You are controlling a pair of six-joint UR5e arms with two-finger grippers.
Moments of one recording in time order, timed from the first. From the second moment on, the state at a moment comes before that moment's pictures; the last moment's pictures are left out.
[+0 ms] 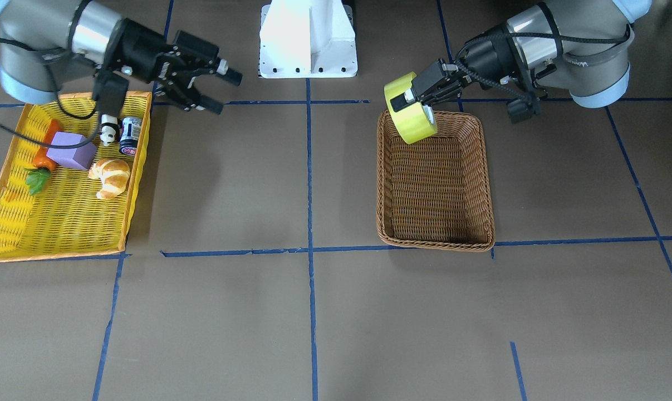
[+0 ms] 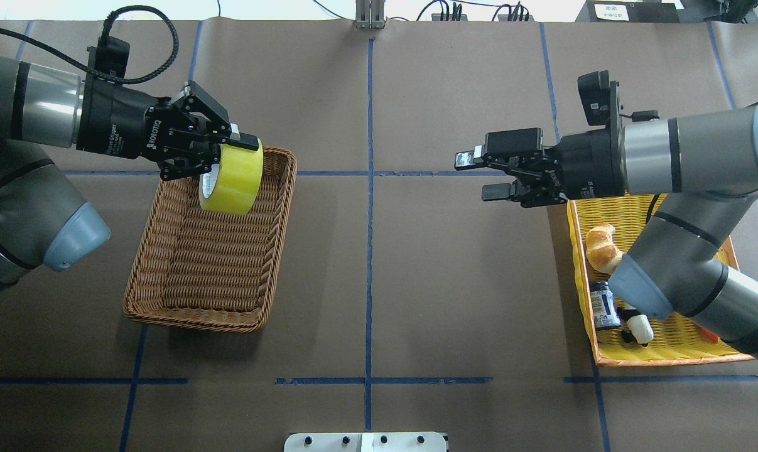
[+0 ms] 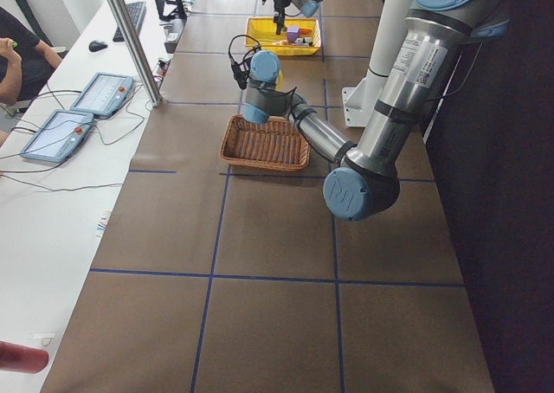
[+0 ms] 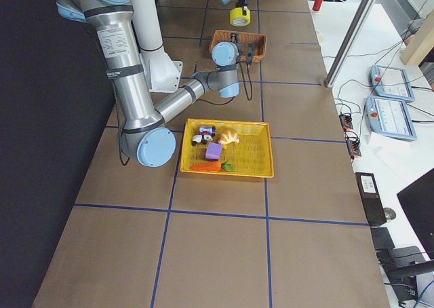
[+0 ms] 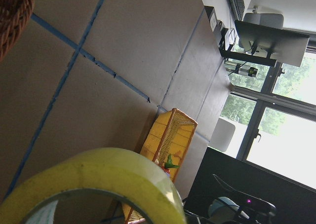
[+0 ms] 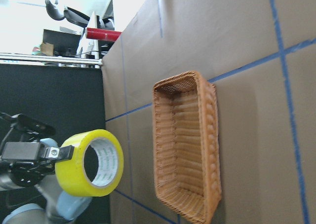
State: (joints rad) left arm -0.88 -1.97 -1.76 -2.72 -2.31 -2.06; right arm 0.80 -1.28 1.83 -0.37 2.18 1.75
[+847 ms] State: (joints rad) left arm -0.84 -1.96 -1.79 -2.18 -2.26 -1.49; right arm 0.99 -1.50 1.83 -0.79 2.21 1.12
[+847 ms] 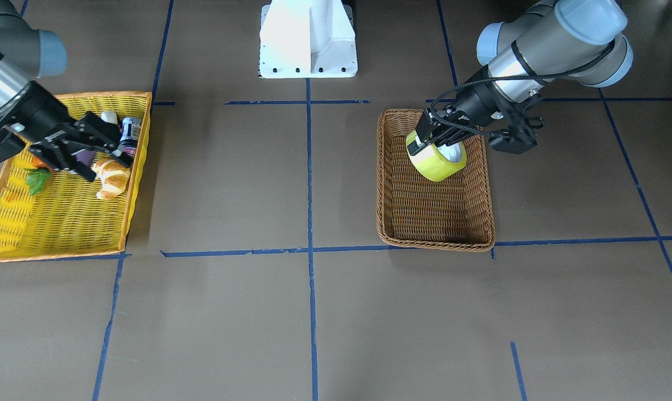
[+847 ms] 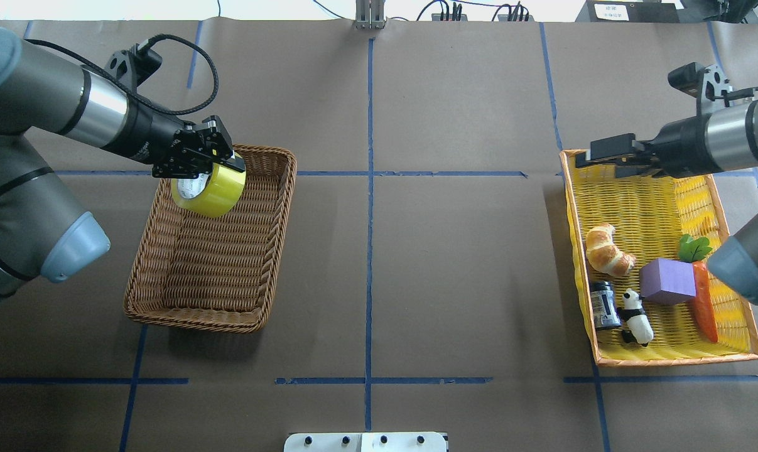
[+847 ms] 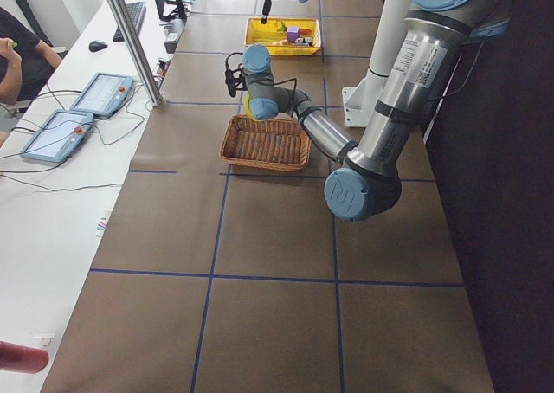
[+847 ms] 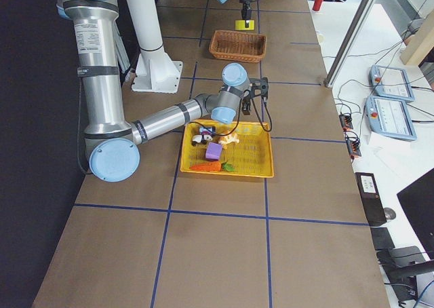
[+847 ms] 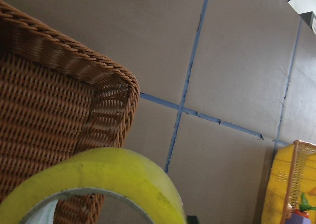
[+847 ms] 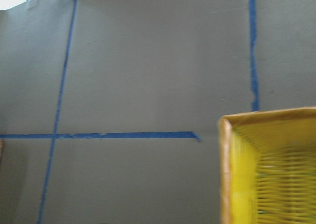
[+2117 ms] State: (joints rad) left arm -0.59 -1.96 -1.80 -1.75 -1.82 -1.11; right arm 1.34 -1.58 1.82 -1.45 2.38 0.22
